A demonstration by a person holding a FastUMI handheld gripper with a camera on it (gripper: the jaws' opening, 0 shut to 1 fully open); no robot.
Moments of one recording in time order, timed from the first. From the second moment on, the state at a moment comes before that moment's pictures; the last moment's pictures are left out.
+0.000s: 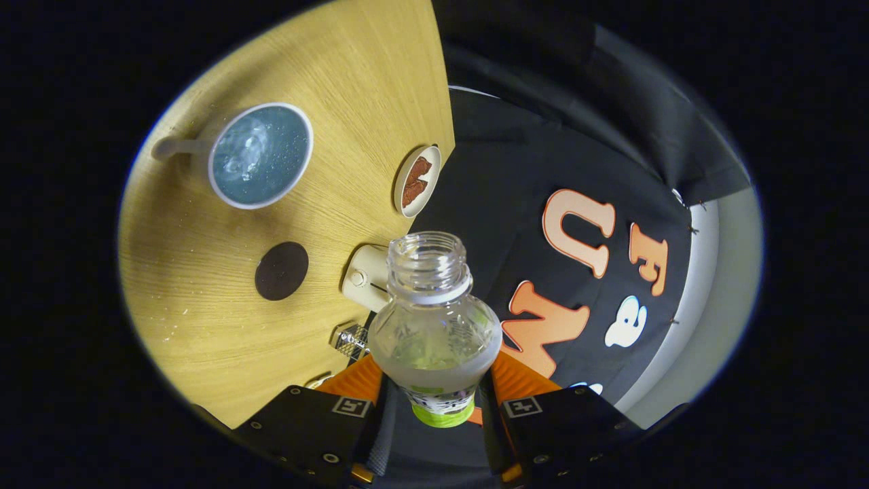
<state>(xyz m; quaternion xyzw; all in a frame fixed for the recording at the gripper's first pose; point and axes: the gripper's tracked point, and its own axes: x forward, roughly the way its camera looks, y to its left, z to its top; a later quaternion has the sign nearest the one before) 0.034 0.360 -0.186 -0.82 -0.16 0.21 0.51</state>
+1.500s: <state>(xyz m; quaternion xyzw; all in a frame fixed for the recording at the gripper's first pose) 0.147 0.345 -0.258 -0.08 0.24 0.31 0.92</state>
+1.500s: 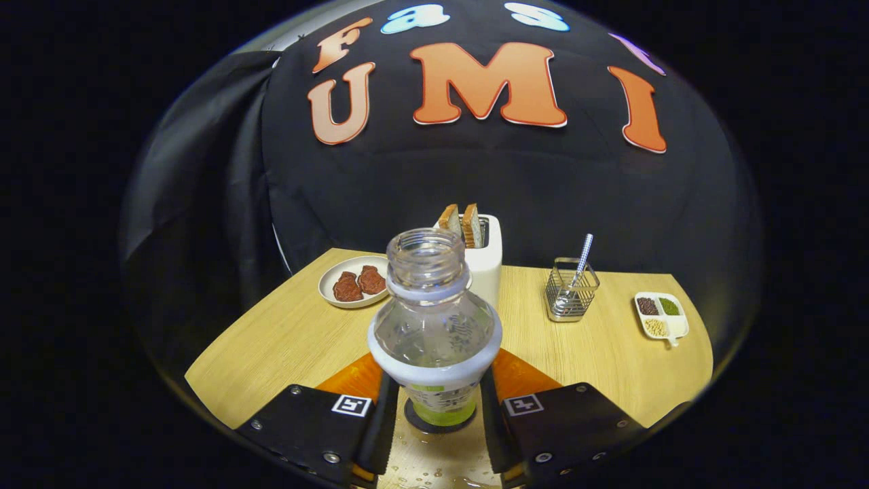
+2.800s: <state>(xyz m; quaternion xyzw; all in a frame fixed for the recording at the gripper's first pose) 0.121 0.325 -0.243 -0.08 0.25 0.31 0.91</state>
